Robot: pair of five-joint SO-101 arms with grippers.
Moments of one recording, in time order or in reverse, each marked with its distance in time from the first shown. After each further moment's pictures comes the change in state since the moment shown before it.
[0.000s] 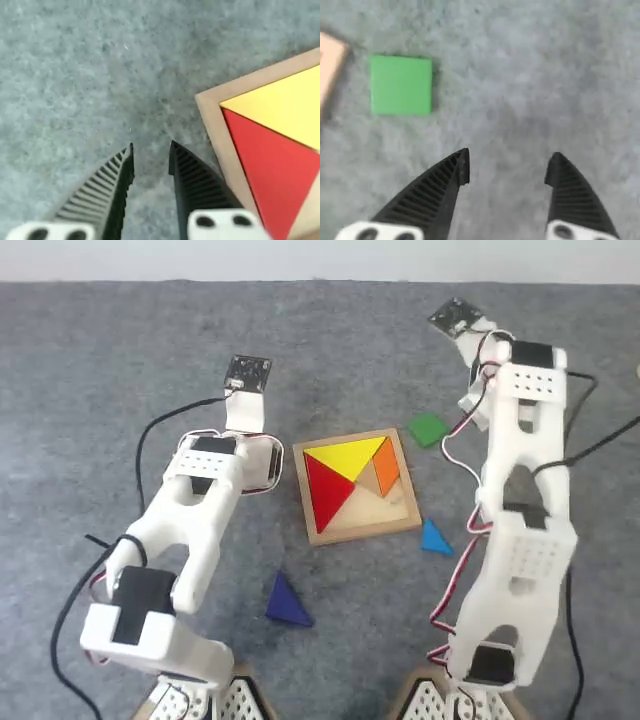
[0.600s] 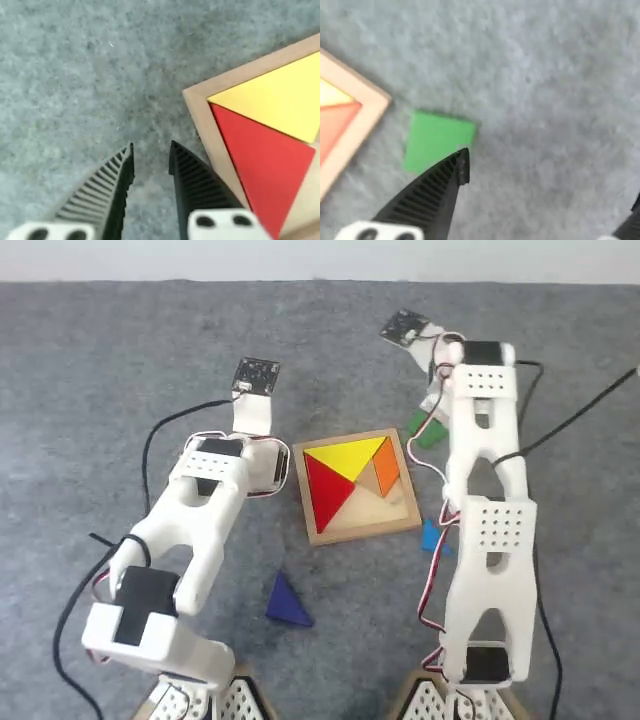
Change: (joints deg) left arm 1.5 0.0 0.5 -0.1 0.0; right arm -7.7 15.9 -19.8 4.9 2.8
